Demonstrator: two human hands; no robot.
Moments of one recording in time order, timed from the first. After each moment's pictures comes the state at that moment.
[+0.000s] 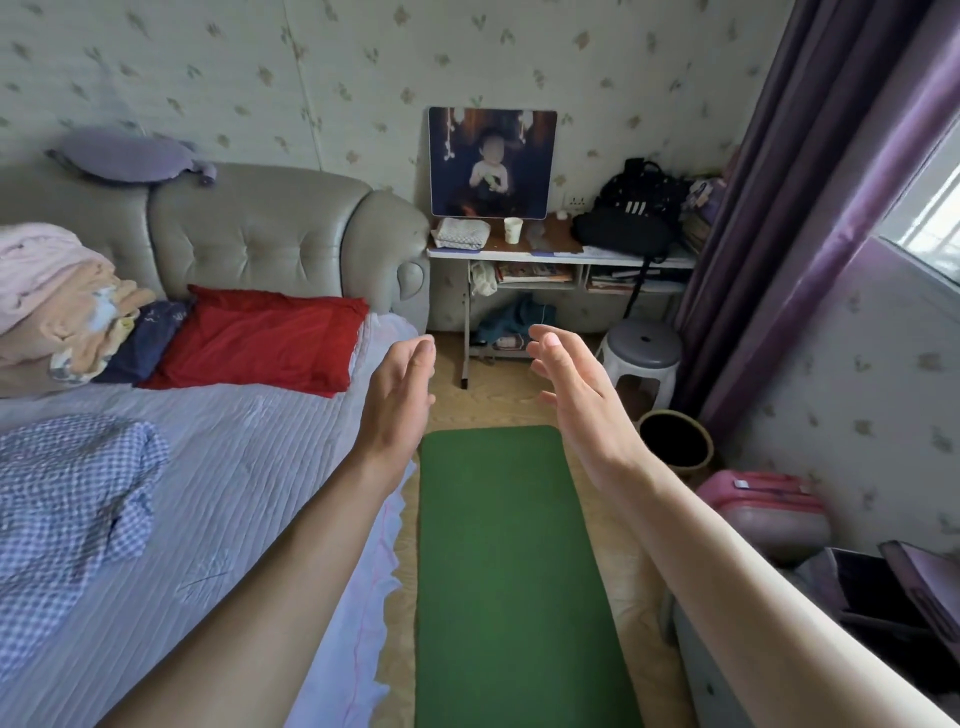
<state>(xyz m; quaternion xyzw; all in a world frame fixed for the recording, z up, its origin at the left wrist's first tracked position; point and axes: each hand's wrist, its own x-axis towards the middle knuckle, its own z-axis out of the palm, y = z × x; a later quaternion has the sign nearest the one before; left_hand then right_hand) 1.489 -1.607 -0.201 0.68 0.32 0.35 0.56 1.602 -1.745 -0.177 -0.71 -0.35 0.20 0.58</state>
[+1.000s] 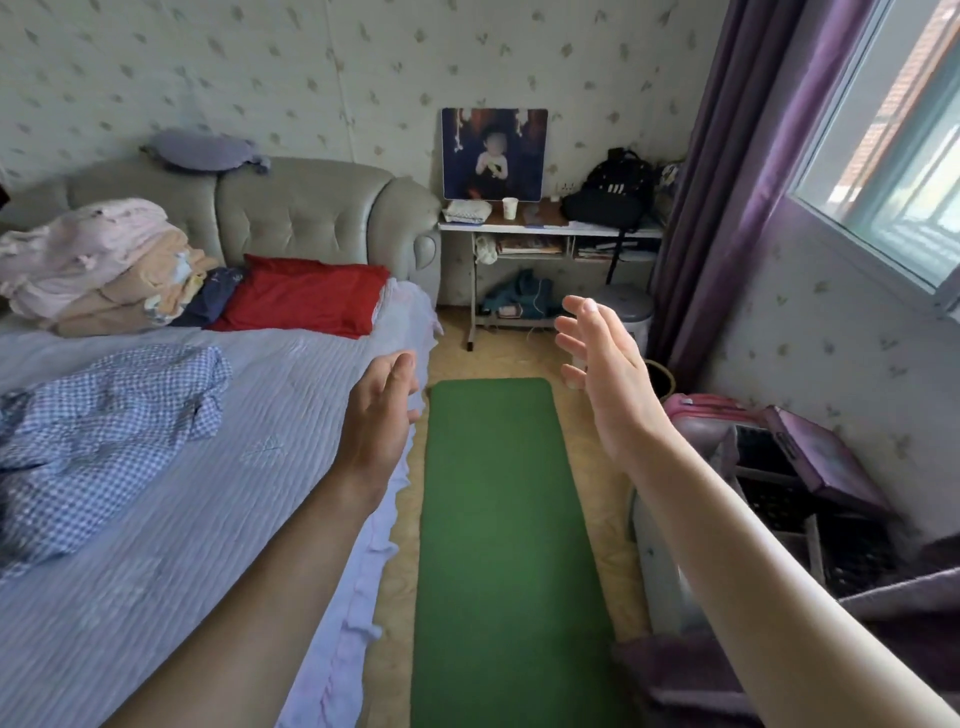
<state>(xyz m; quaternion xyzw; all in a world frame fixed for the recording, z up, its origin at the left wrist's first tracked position) 1.261 -1.923 -0.204 0.65 0.36 0.37 0.56 1.417 -2.062 -0.159 -0.68 -0.30 0.20 0.64</state>
